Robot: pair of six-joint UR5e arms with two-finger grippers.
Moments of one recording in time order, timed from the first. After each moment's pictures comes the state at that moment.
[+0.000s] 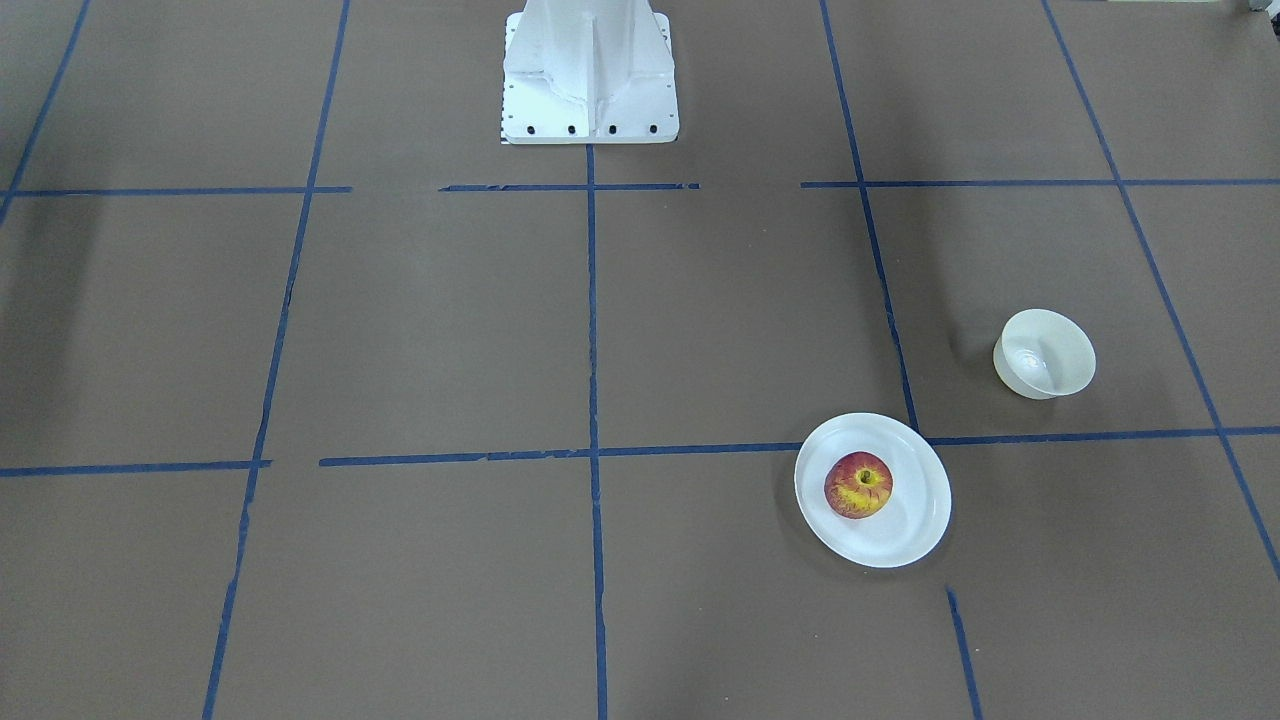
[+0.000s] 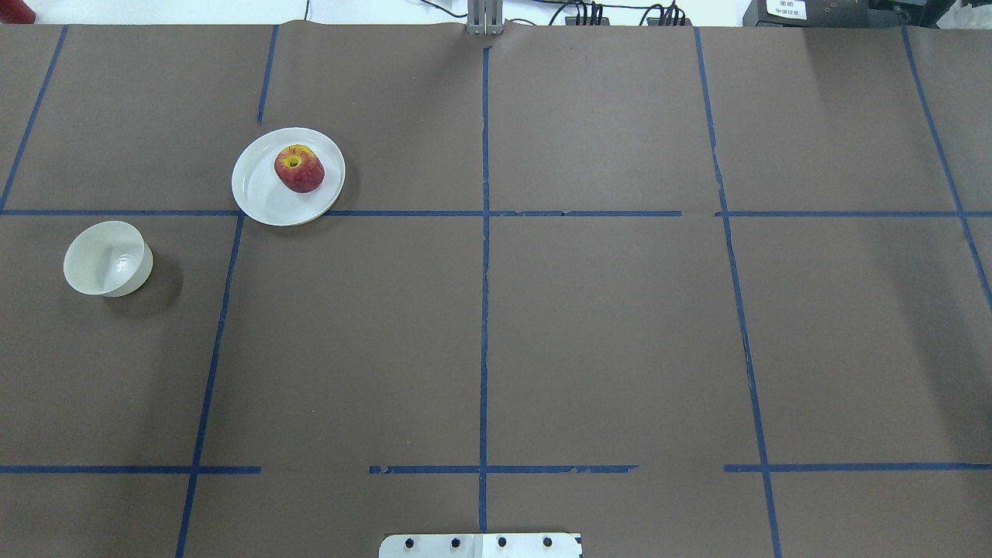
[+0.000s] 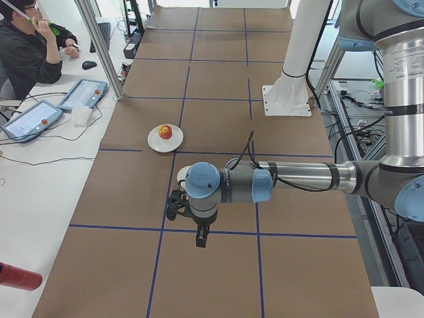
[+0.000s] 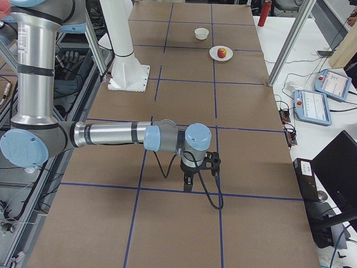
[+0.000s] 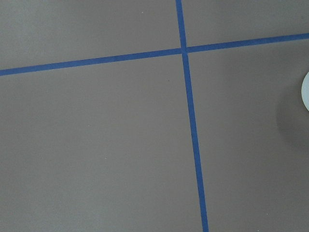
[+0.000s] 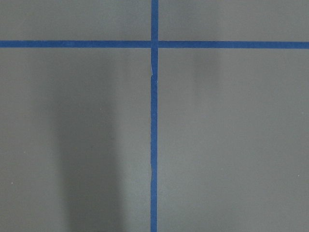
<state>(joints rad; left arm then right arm) -1.65 -1.41 -1.75 -1.51 -2.35 0.21 1.54 -1.68 1.76 -1.72 2.31 -0.02</state>
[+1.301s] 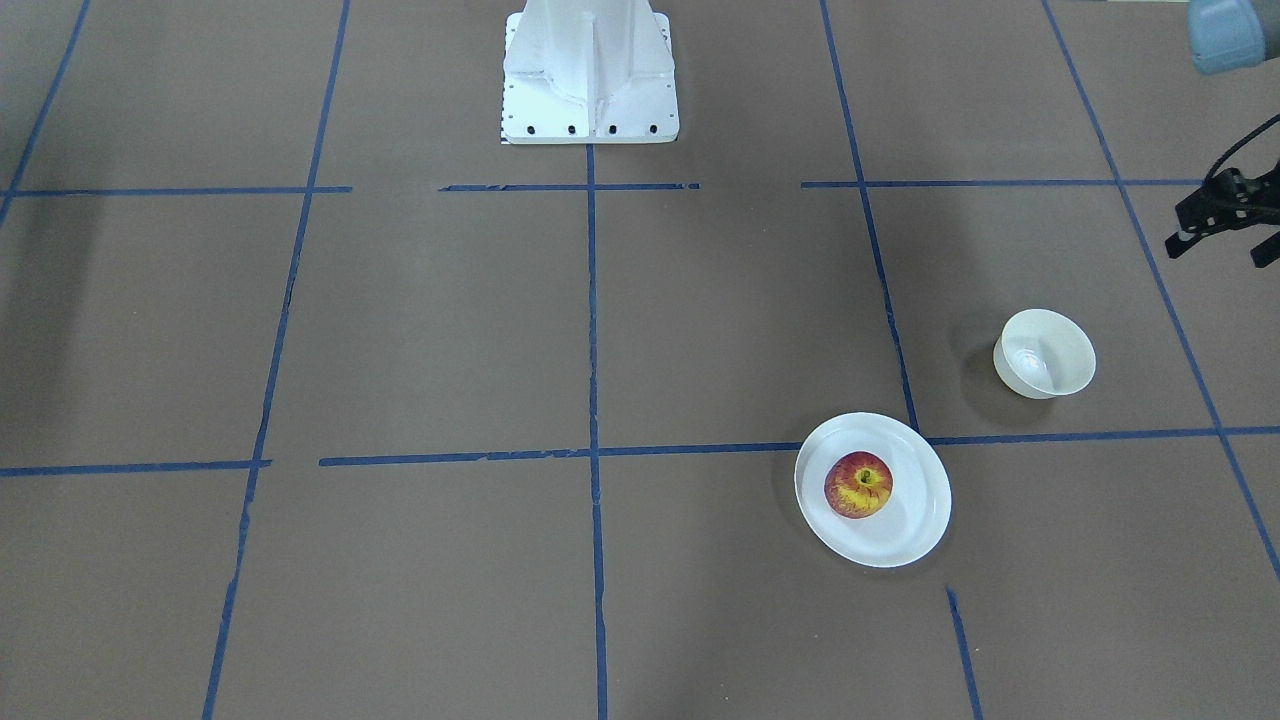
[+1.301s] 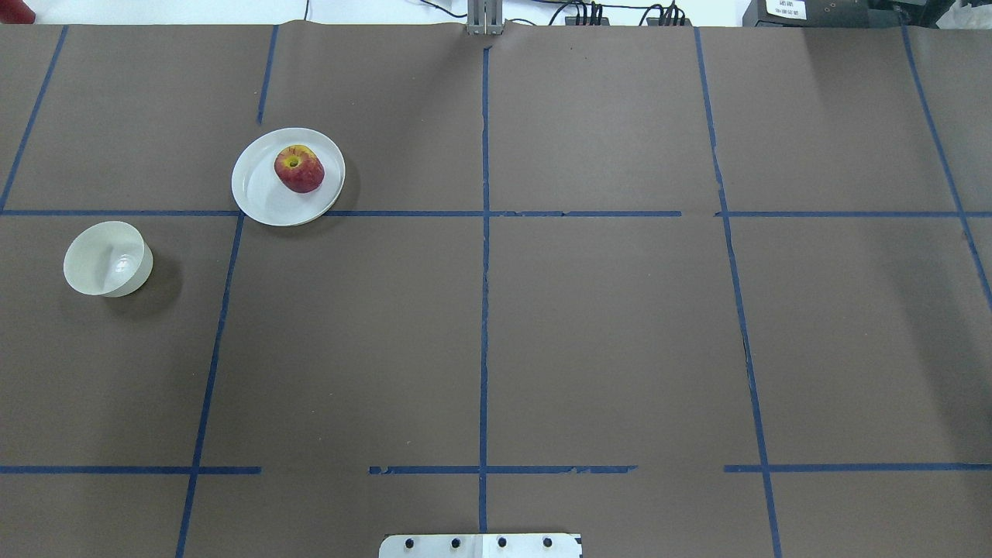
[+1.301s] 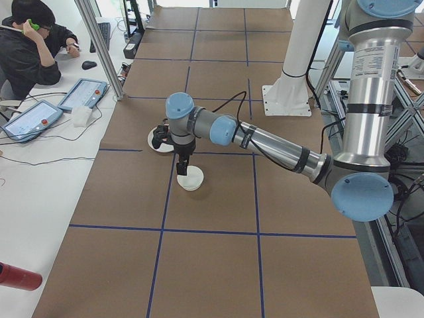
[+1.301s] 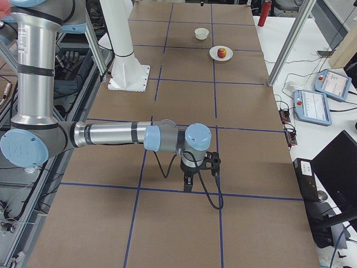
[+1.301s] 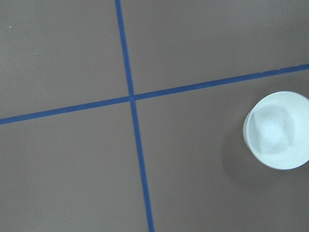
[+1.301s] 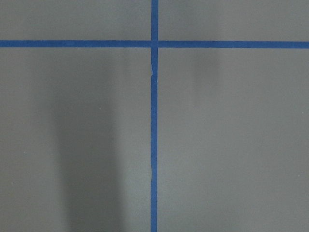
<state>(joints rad) -1.27 -1.65 -1.93 -1.51 -2.35 -0.37 1.54 -1.68 1.76 -1.72 2.31 -0.02</state>
